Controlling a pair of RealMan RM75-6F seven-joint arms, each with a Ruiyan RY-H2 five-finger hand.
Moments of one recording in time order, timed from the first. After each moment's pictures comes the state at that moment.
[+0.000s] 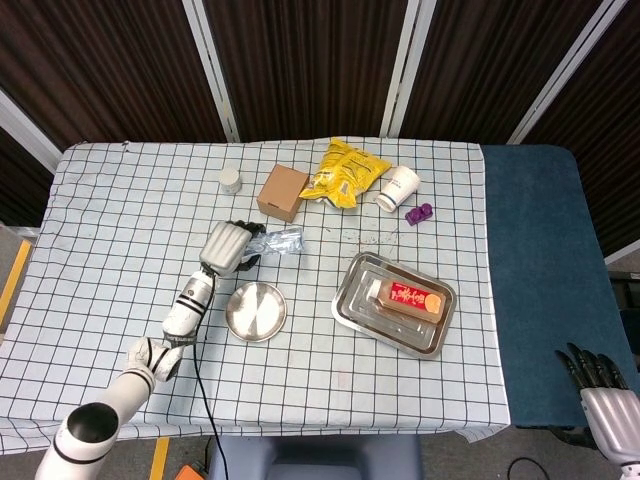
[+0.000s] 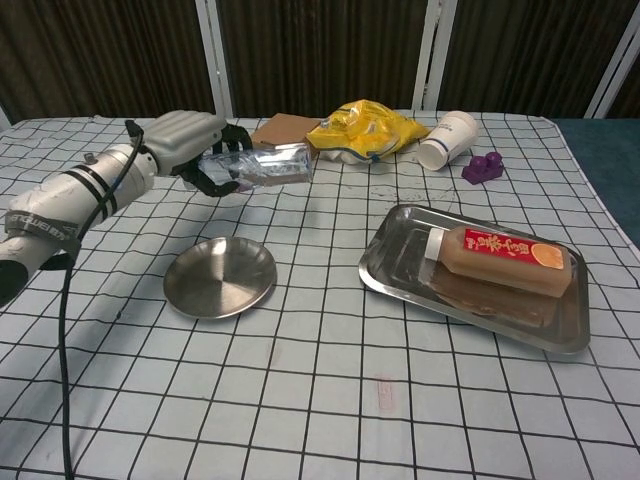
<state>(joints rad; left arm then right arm) -0.97 -2.04 -0.21 -0.30 1.52 0.92 -0.31 -0.07 -1.02 -0.10 -1.64 -1.57 1.40 -0.11</state>
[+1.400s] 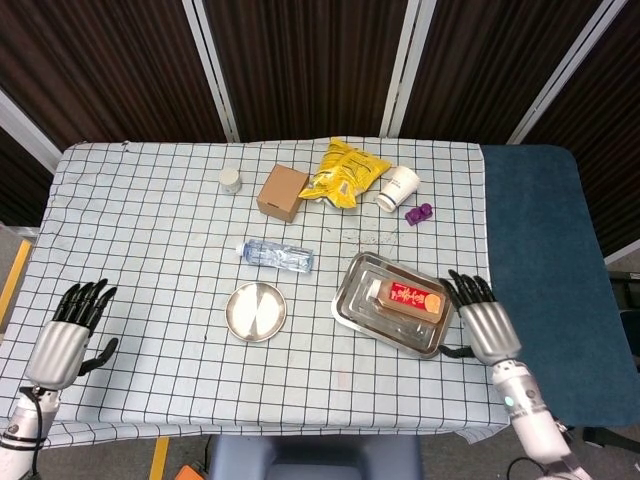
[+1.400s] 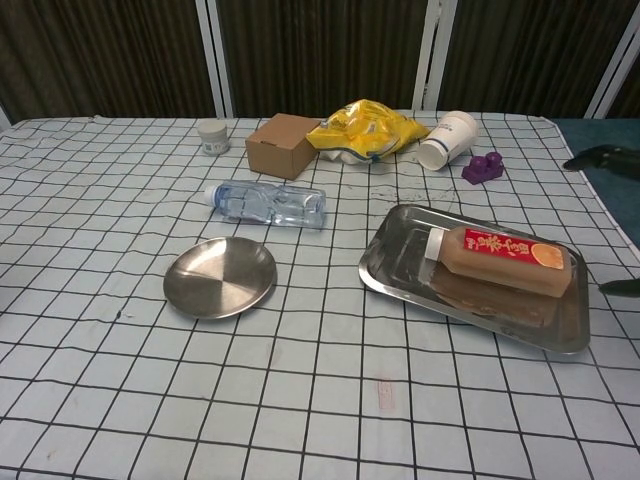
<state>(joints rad) -0.26 -1.33 0.09 -1.24 1.55 1.60 -0.09 0.32 -1.33 0.17 -1.75 -1.24 1.11 -0.47</state>
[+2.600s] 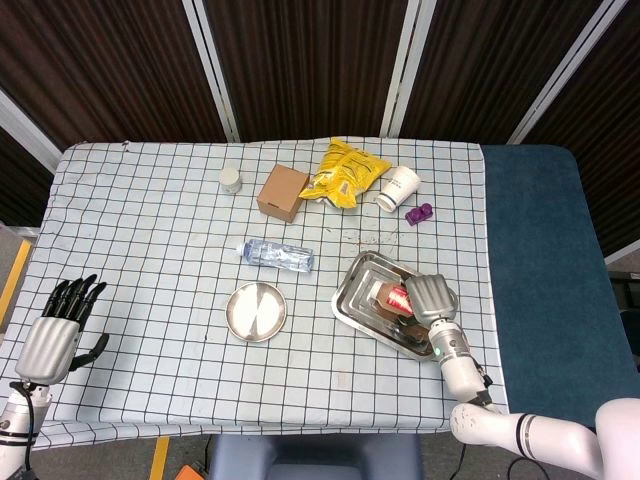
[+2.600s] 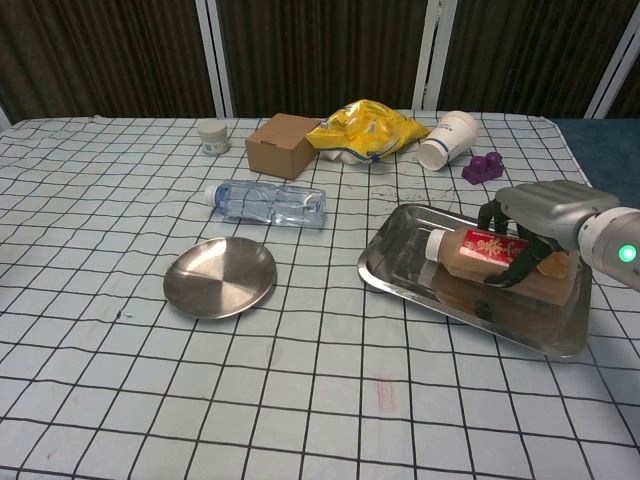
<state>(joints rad) -0.24 -1.31 0.01 -1.24 1.56 1.51 -0.11 0.66 -1.61 0.18 -1.46 -0.81 1.05 -0.75</state>
